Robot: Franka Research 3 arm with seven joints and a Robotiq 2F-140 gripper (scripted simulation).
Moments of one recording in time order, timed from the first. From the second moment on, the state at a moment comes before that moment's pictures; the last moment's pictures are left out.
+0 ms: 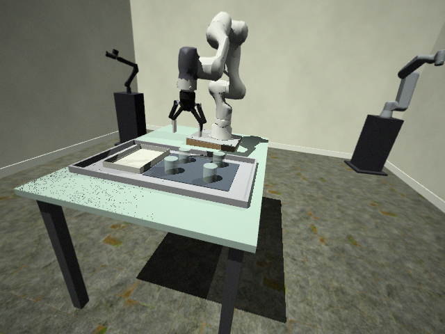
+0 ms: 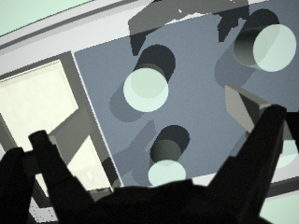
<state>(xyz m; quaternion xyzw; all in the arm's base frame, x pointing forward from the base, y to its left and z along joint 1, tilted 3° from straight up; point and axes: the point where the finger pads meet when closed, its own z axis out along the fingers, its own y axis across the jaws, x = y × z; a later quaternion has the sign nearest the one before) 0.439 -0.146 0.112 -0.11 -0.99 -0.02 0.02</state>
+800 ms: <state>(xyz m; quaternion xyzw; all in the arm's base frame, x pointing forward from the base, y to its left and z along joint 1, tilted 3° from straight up) 0.430 -0.154 0.045 -0.08 -1.00 -0.02 0.02</state>
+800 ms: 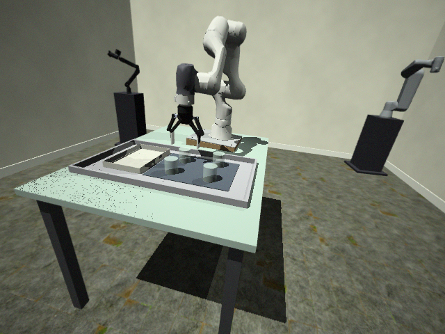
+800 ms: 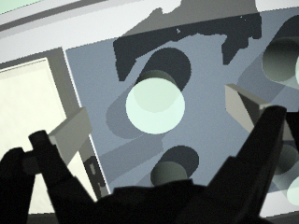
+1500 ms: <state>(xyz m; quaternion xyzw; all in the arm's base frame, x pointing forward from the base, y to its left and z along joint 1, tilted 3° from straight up) 0.430 -0.153 0.022 -0.07 -1.00 -0.02 0.02</state>
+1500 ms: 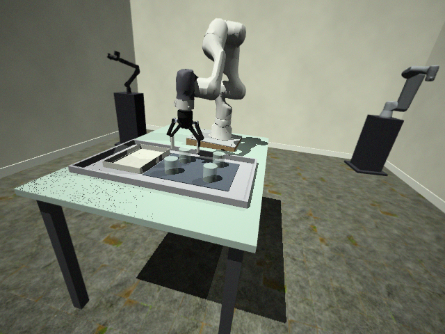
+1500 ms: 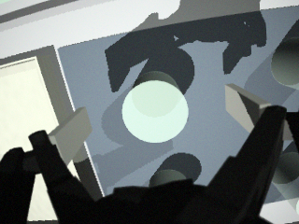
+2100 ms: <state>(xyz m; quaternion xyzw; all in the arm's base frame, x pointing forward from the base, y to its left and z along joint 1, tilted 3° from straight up) 0.430 -0.152 -0.005 -0.07 -1.00 -0.02 0.02</state>
